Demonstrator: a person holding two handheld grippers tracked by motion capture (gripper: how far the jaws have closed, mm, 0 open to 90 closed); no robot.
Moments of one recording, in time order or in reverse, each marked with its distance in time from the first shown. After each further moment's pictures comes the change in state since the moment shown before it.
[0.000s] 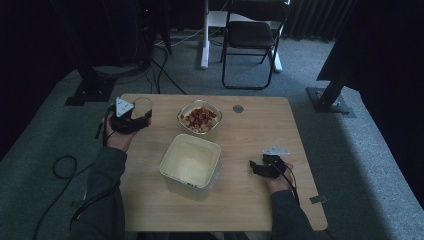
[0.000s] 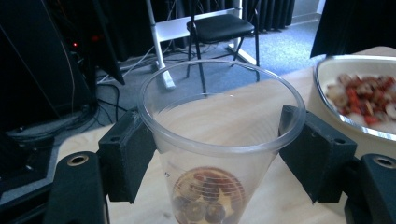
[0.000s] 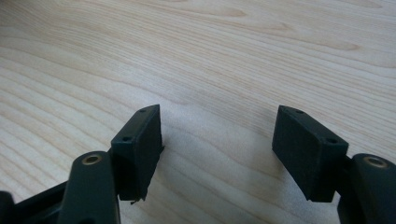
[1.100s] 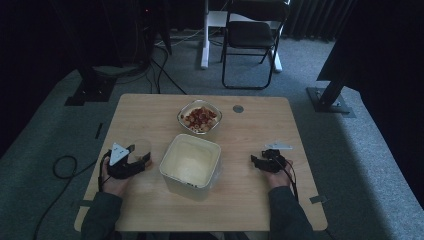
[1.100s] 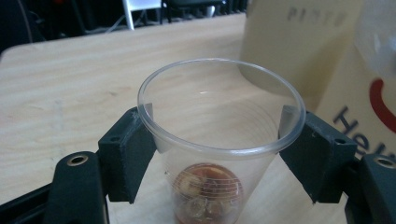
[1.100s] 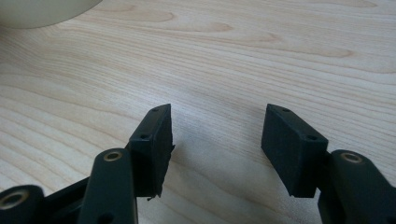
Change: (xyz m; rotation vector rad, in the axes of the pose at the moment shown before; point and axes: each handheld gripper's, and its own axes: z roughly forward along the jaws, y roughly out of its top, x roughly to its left) left arm -0.035 -0.121 -0.065 0.038 -0.102 -0.066; right arm -0.012 0.010 0.008 -0.009 0.027 0.092
